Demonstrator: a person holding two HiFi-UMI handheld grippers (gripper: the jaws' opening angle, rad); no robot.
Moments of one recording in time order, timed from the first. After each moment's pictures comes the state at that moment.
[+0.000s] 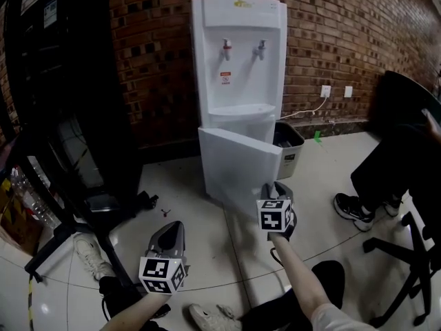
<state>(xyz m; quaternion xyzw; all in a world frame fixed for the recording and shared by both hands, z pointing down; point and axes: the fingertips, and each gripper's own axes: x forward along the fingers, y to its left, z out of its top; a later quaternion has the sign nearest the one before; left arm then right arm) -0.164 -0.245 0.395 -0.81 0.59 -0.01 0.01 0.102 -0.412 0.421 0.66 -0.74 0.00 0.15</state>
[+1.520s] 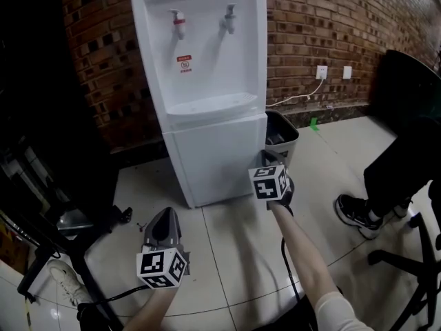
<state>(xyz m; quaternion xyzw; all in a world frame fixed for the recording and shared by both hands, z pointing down) -0.111 -0.385 0.405 -0.78 0.63 0.05 0.00 0.153 -0.587 0.415 0.64 -0.75 -0.05 0.16</state>
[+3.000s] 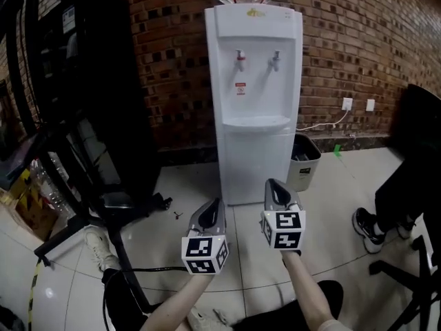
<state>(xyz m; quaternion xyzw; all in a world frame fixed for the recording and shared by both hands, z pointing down) -0.071 -0.305 0.331 -0.78 0.62 0.06 0.03 0.061 -0.370 0.313 0.54 -0.84 -0.07 -0.01</state>
